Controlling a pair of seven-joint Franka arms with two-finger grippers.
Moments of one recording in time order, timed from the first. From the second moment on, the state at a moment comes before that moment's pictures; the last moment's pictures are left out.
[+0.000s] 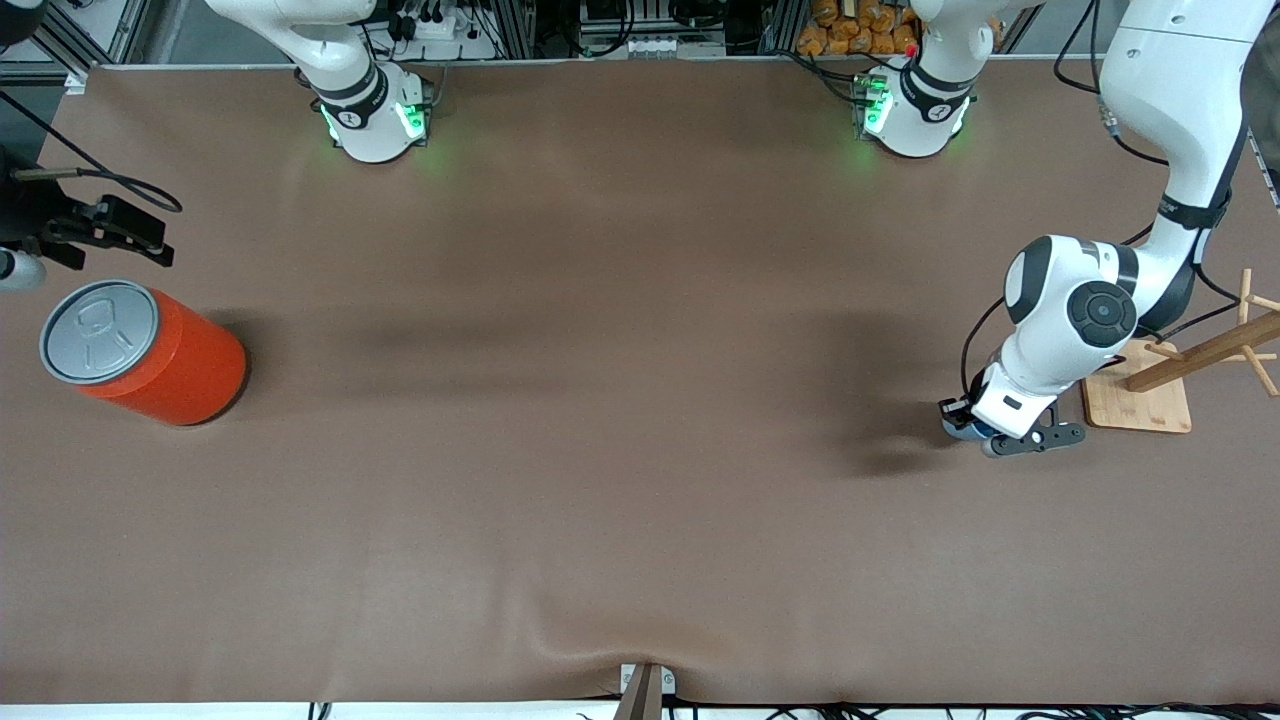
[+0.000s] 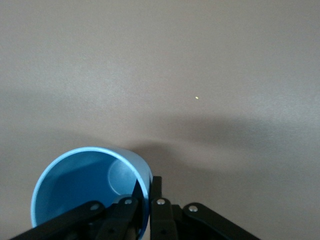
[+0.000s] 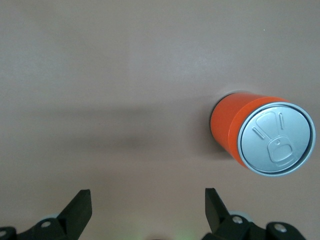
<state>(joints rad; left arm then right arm) 0.23 0.42 -0.31 -2.05 0.27 2.53 -0.41 -0.03 0.00 0.02 -1.53 0.00 1.46 -0.02</state>
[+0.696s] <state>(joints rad) 0.23 0.32 -0.38 -1.66 0.20 2.00 -0.42 0.00 0.00 0.03 -1.50 0.01 1.43 0.07</state>
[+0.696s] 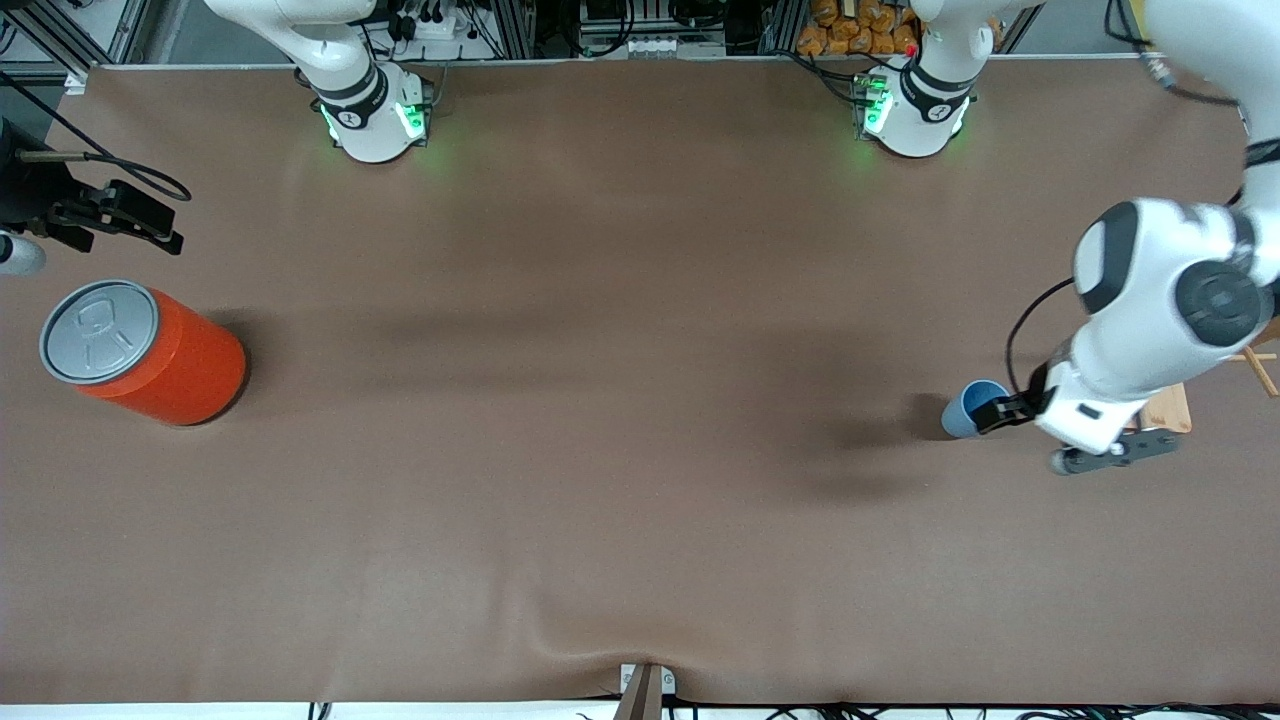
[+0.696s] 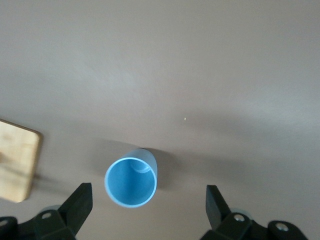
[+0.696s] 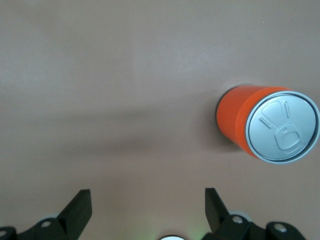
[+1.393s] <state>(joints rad) 0.18 0.07 -0.37 -1.50 0.11 1.65 -0.33 -0.01 0.00 0.02 -1.48 0.02 1.43 0.07</state>
